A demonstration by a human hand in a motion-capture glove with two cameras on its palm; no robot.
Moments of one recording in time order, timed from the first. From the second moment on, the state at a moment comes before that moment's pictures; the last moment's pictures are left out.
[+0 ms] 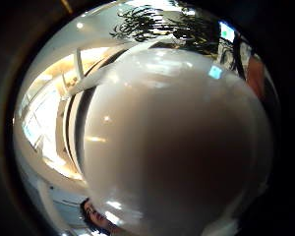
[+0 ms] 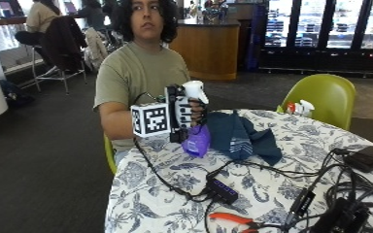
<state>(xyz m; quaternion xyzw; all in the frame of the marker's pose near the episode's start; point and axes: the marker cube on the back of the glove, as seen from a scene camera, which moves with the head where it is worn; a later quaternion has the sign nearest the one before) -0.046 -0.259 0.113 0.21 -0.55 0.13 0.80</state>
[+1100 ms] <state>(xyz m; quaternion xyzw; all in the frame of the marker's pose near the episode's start) -0.141 -0.277 0.086 -0.43 -0.08 0.11 0.89</state>
